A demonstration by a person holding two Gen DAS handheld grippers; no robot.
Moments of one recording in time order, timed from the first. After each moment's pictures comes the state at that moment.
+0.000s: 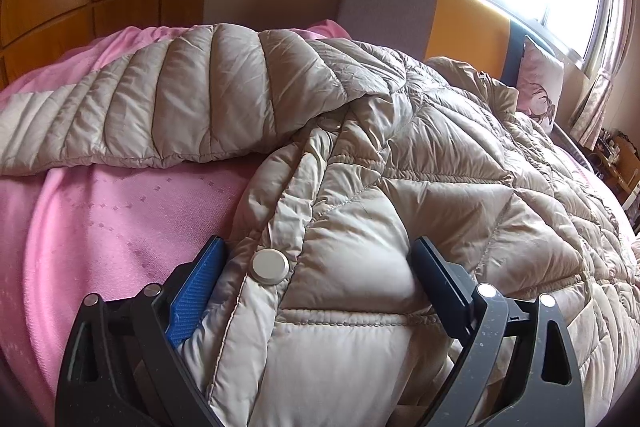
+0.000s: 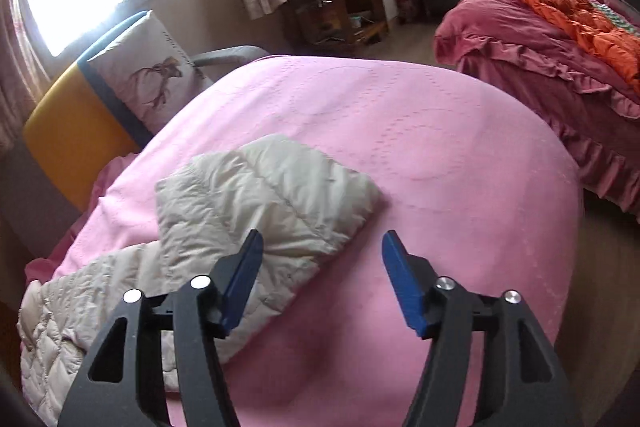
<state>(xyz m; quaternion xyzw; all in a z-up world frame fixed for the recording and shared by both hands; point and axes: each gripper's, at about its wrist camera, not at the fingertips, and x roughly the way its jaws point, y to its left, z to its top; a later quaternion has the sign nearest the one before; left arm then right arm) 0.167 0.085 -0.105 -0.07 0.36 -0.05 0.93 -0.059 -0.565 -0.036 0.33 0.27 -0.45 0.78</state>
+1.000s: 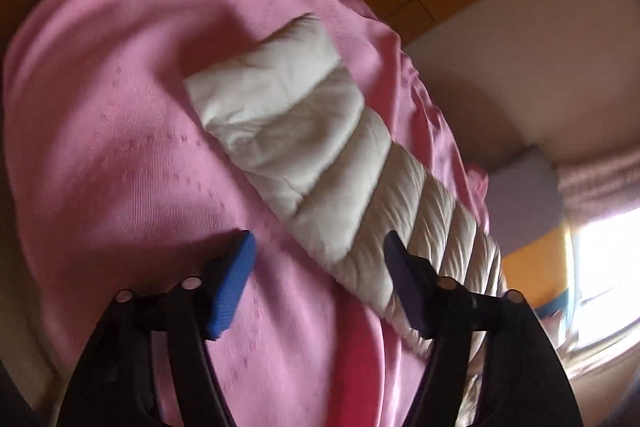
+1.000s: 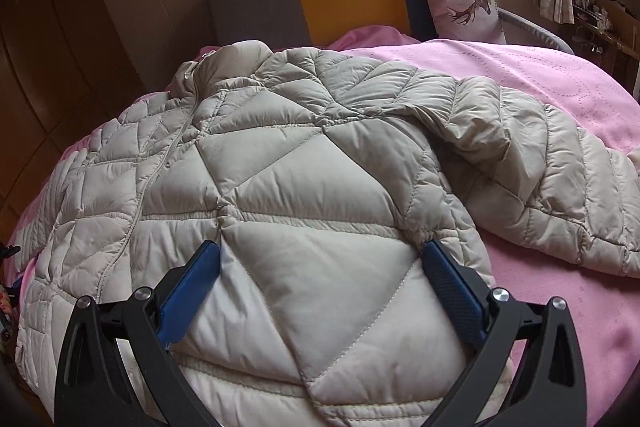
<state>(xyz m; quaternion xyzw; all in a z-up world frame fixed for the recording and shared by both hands) 0.163 0.368 -0.102 -0.48 0.30 0.15 0.81 0.114 -0.298 -0.070 0.14 0.38 -0.03 0.91</state>
